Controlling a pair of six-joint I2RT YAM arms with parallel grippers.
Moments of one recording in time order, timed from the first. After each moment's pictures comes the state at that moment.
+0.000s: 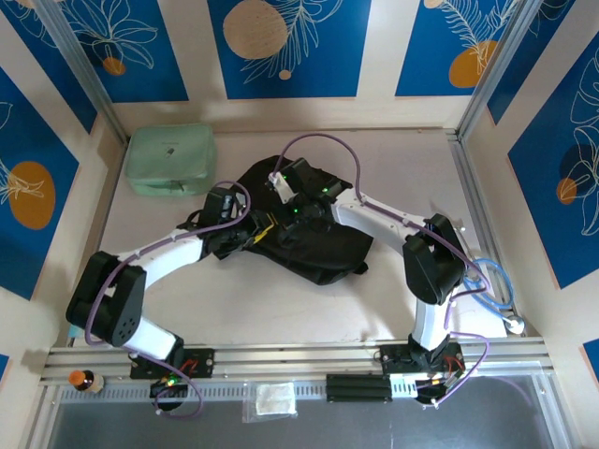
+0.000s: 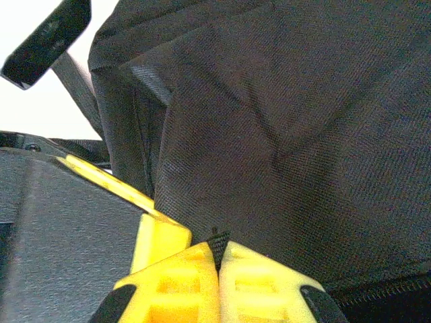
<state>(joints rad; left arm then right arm) -0.44 1.49 0.80 -0.04 0.39 -1.08 0.73 1.84 1.48 -0.55 -0.17 0.14</state>
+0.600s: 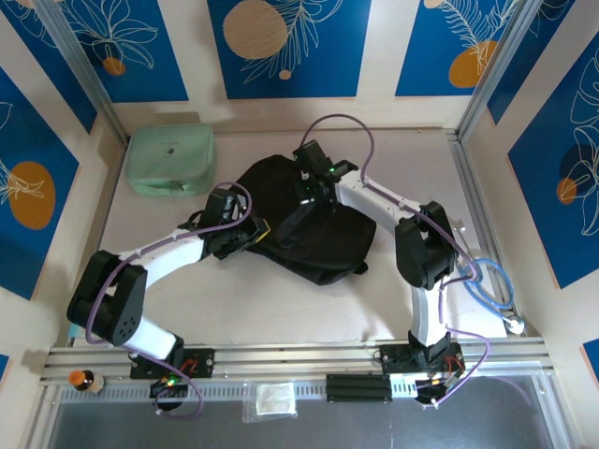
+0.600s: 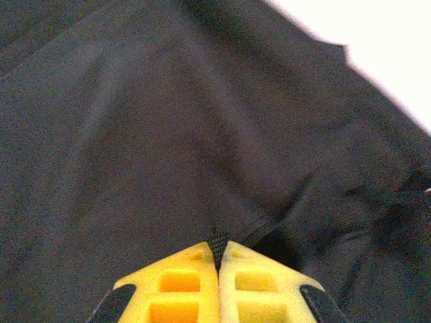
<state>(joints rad) -0.44 1.50 0.80 -0.07 0.36 -1.03 0.58 1.98 1.65 -0.65 0.17 0.29</state>
